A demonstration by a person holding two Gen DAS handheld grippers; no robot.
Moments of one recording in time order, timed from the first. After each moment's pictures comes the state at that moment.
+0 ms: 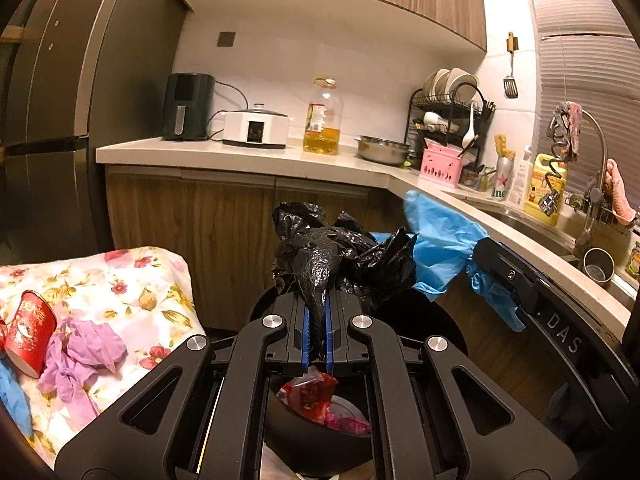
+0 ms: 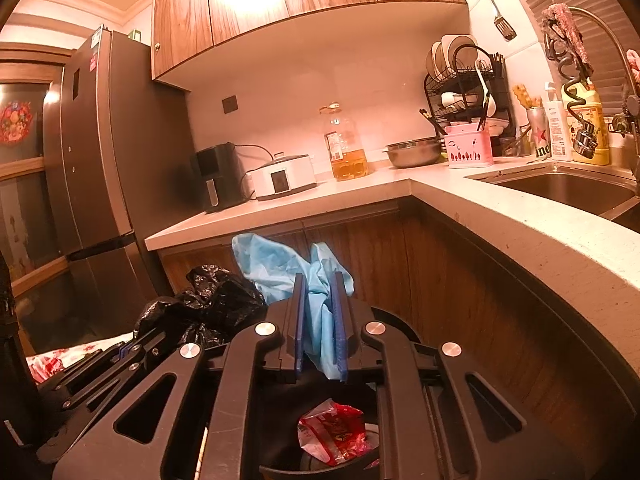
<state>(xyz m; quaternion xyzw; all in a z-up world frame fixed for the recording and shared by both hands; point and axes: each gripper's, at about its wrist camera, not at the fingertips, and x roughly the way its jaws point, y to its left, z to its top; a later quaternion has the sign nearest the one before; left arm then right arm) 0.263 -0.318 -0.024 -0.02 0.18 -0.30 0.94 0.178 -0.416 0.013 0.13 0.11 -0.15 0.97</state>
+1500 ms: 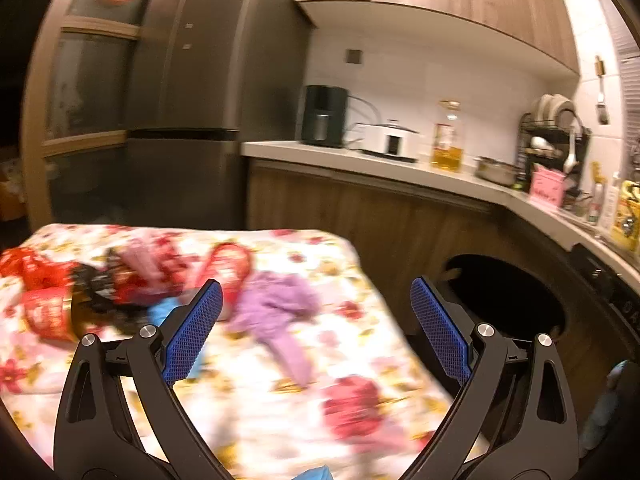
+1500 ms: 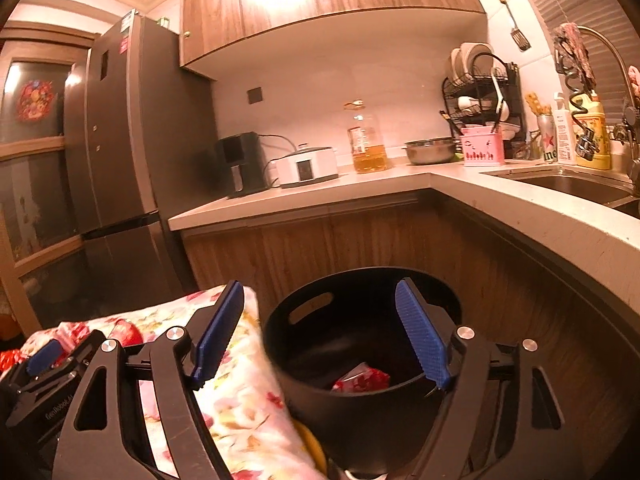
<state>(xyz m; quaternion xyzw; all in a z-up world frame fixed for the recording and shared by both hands) 0.204 -0.145 -0.041 -0.04 0.17 -0.07 0.98 0.143 -0.336 0.005 0.10 0.12 -0.13 0.98</state>
